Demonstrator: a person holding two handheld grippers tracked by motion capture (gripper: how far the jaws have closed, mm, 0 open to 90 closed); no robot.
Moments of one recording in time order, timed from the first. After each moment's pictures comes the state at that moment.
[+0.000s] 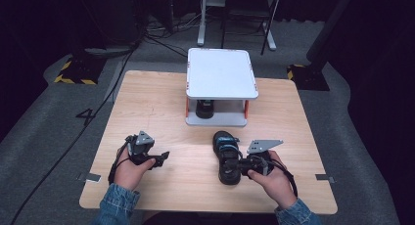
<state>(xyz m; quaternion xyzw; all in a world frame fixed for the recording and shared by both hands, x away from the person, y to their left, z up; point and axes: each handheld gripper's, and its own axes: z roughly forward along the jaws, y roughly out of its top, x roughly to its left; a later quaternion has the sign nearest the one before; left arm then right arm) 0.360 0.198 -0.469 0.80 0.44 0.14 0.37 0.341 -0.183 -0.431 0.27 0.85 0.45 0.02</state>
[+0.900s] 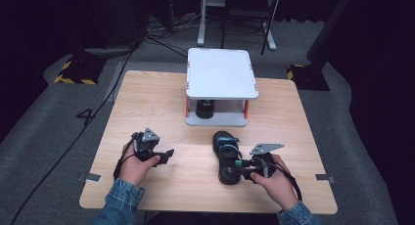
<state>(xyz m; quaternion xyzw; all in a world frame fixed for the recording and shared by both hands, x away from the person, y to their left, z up) 0.372 0.185 -0.473 0.81 0.43 0.13 0.37 0.344 -0.201 -0.456 0.36 0.85 0.38 0.04</state>
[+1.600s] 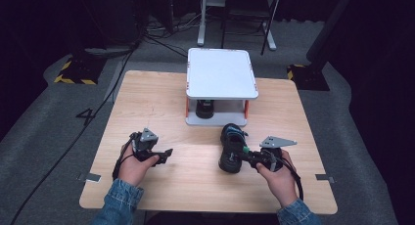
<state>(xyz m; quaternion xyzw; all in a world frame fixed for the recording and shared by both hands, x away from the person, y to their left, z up) 0.370 0.193 -0.473 0.81 0.44 0.14 0.37 0.352 -0.214 -0.437 0.37 0.81 0.45 0.10</state>
